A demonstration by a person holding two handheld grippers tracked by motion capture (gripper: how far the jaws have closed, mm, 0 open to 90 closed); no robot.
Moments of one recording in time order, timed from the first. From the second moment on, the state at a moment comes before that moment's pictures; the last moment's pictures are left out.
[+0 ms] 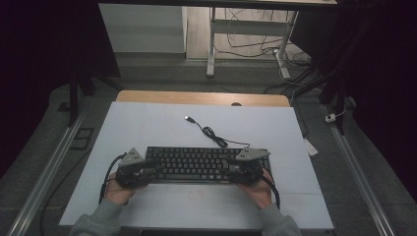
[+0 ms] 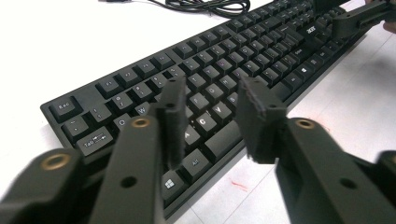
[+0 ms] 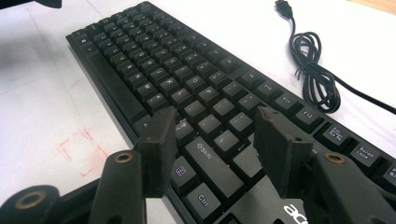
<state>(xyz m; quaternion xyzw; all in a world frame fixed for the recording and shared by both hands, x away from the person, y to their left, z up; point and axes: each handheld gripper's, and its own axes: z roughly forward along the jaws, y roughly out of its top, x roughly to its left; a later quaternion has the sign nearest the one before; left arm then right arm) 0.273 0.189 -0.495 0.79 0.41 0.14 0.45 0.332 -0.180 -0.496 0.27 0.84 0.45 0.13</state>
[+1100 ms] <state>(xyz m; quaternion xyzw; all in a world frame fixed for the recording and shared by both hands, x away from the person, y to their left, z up) 0.277 0.139 -0.518 0.83 0.36 0.13 0.40 0.333 -0.180 -0.500 0.27 0.85 0.44 0.13</state>
